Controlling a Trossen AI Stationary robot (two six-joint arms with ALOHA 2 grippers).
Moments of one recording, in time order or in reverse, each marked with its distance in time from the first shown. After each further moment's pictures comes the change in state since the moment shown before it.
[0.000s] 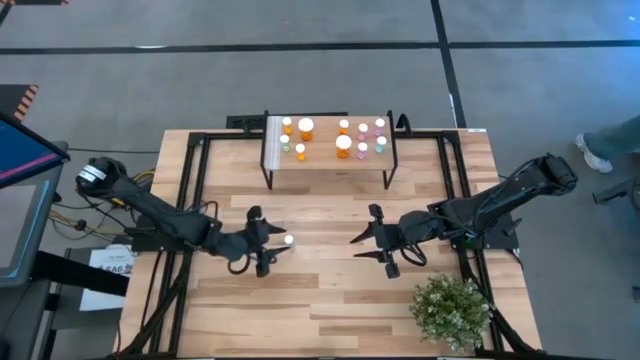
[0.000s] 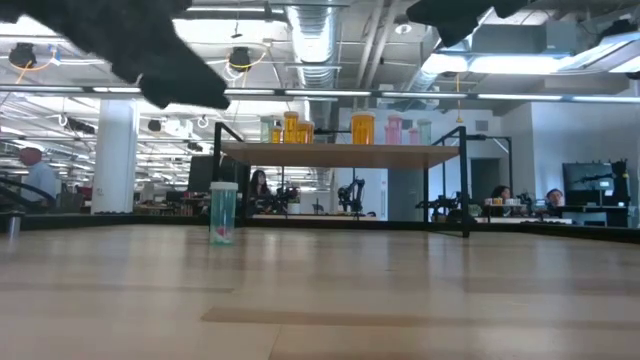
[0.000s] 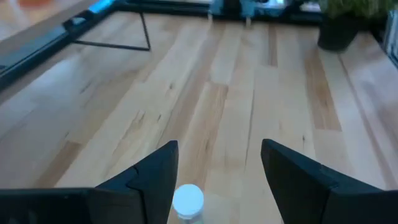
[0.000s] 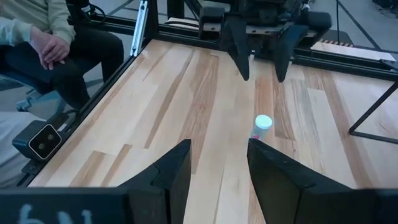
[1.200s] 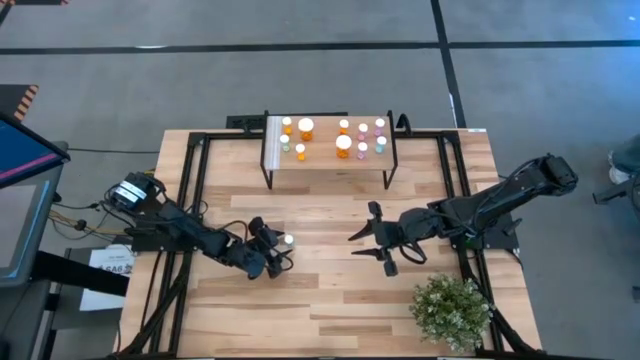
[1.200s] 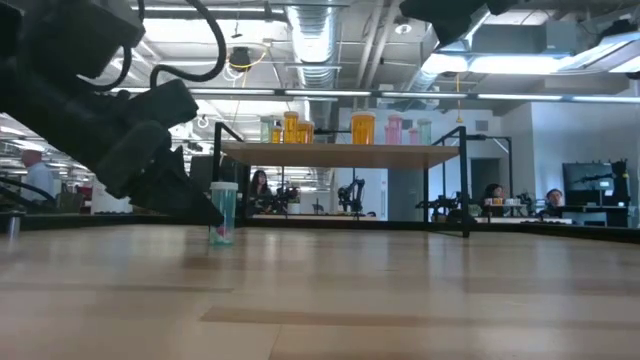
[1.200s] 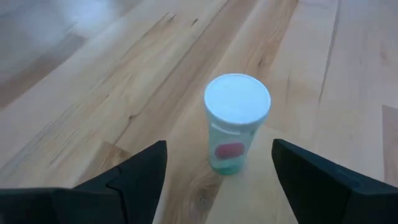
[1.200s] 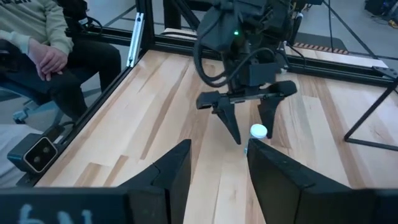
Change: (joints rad) left arm 0.008 0.428 -0.075 0.231 -0.087 -0.267; right arm -0.010 0.001 0.000 0.037 -0.001 0.001
